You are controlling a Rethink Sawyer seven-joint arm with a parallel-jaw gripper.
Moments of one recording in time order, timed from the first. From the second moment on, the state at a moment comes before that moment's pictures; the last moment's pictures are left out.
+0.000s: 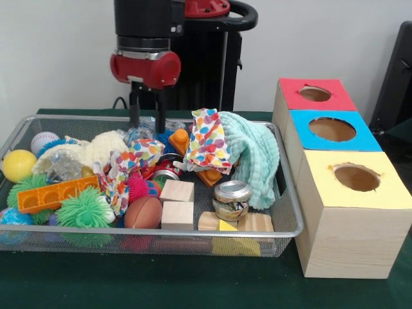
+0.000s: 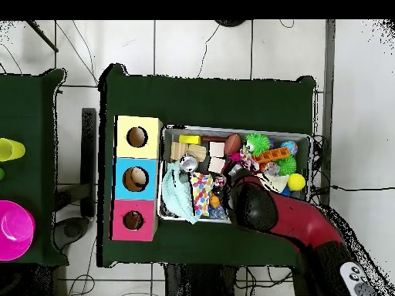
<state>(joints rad) -0.62 -0.81 0.20 1.92 -0.18 0.21 2.14</state>
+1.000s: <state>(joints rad) -0.74 -0.67 0.17 1.82 -0.34 0.21 2.14</state>
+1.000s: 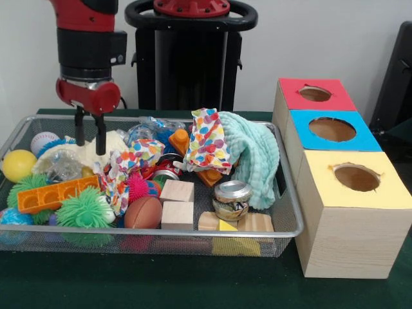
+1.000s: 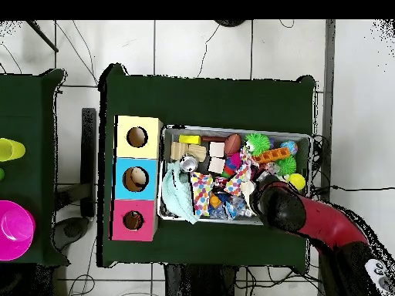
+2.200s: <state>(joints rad) -0.63 -0.42 0.04 1.76 -0.42 0.03 2.14</state>
